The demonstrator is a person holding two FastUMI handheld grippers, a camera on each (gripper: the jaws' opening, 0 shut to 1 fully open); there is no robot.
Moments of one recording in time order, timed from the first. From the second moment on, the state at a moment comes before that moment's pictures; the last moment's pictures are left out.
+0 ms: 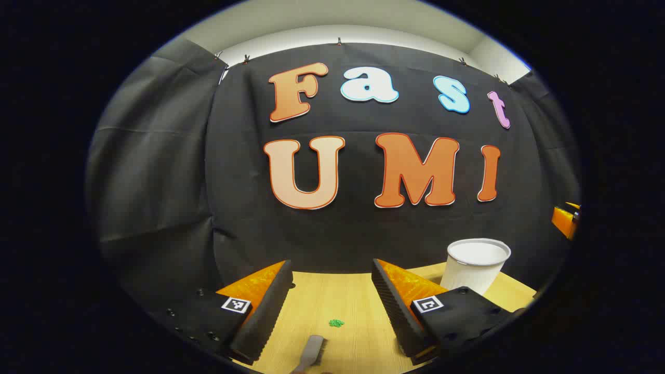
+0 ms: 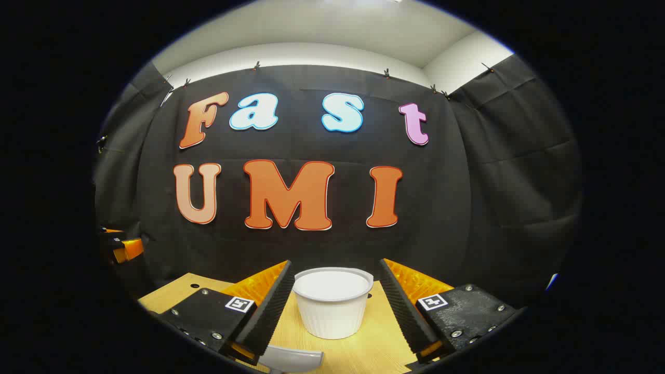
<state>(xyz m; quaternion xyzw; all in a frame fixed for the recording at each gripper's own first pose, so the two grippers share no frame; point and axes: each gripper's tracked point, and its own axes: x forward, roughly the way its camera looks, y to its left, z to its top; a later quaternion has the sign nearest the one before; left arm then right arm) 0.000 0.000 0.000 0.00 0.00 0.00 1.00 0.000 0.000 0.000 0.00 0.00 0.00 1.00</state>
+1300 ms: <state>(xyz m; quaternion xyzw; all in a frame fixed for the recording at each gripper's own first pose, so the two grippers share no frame) 0.000 0.024 0.010 0.00 0.00 0.02 1.00 -0.016 0.031 -0.037 0.01 0.07 0.03 1.00</state>
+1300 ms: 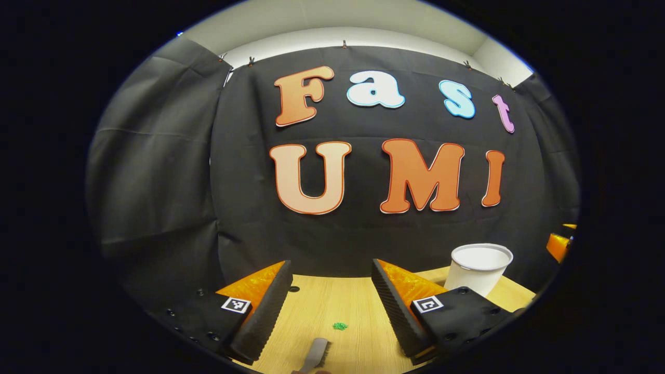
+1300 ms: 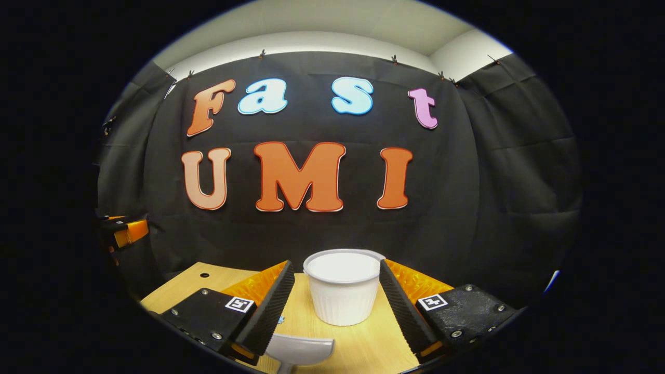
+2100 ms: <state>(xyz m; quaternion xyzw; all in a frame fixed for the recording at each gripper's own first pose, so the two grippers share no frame) -0.006 0.091 0.001 0.01 0.00 0.05 1.00 -0.119 0.094 -0.256 0.02 0.44 0.07 0.90</state>
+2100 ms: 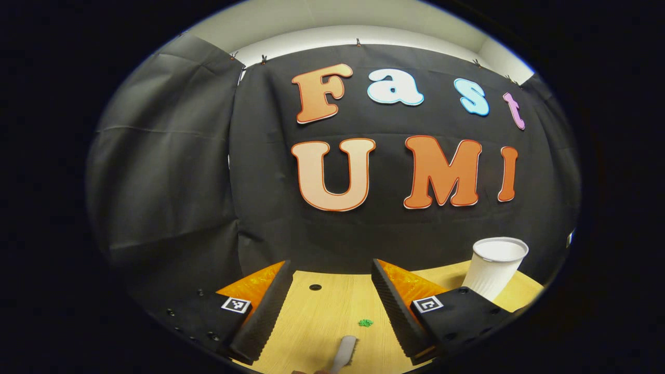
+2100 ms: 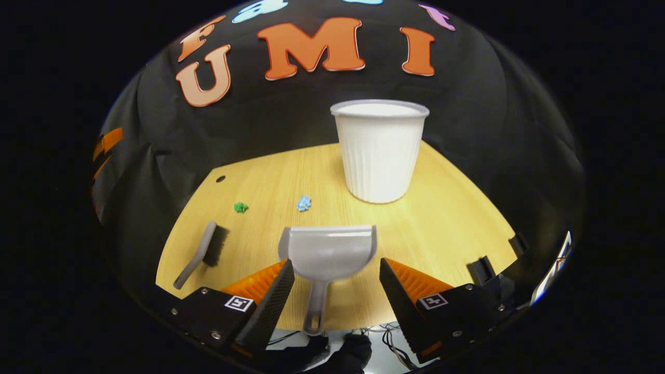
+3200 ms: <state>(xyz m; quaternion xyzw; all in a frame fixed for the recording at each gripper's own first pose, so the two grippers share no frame) -0.010 0.124 -0.047 0.01 0.05 0.07 1.00 -0.151 0.118 -0.367 -0.04 0.63 0.09 0.77</state>
